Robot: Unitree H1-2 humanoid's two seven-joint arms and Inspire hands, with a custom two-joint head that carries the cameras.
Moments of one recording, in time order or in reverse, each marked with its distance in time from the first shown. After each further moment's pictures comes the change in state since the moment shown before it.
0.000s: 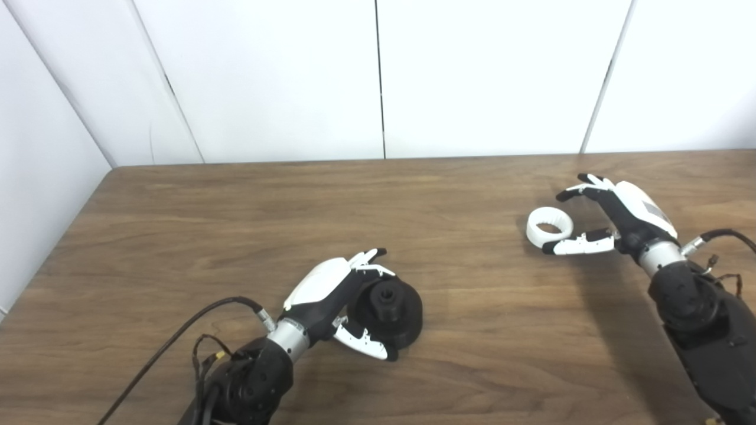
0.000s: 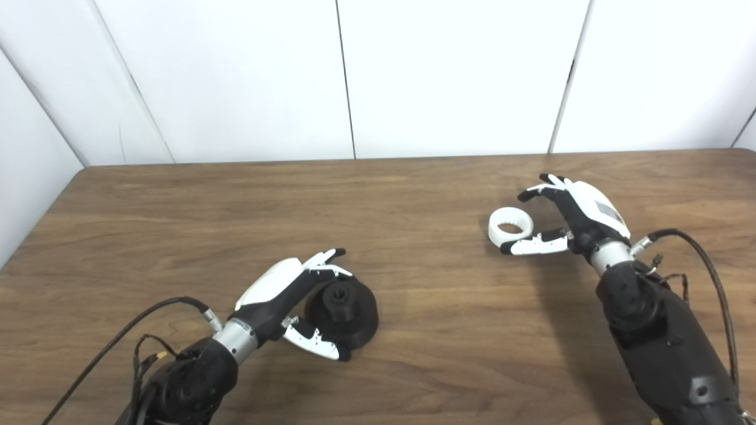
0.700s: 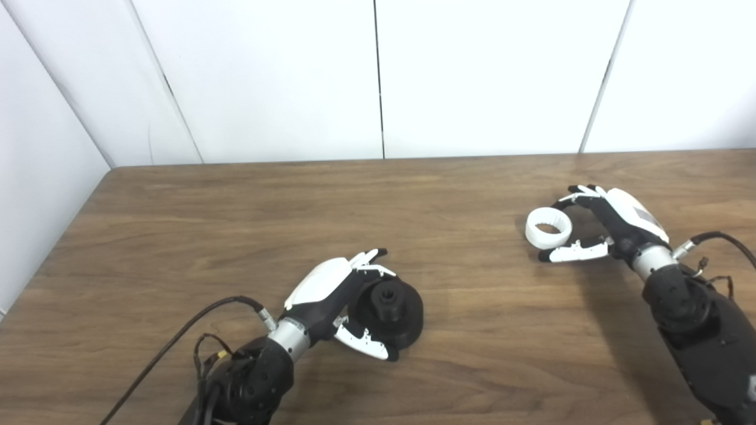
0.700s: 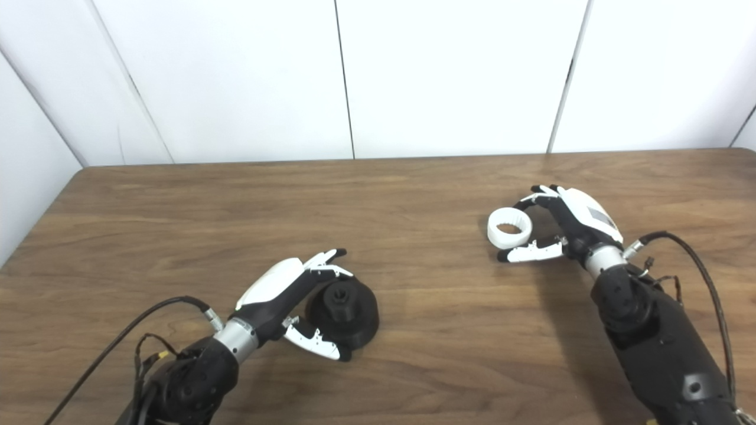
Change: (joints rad) left arm -0.003 -0.004 0.000 0.000 0.011 0.001 -0.013; right arm -0.006 0.006 0.015 0.055 0.000 -0.032 -0.001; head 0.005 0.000
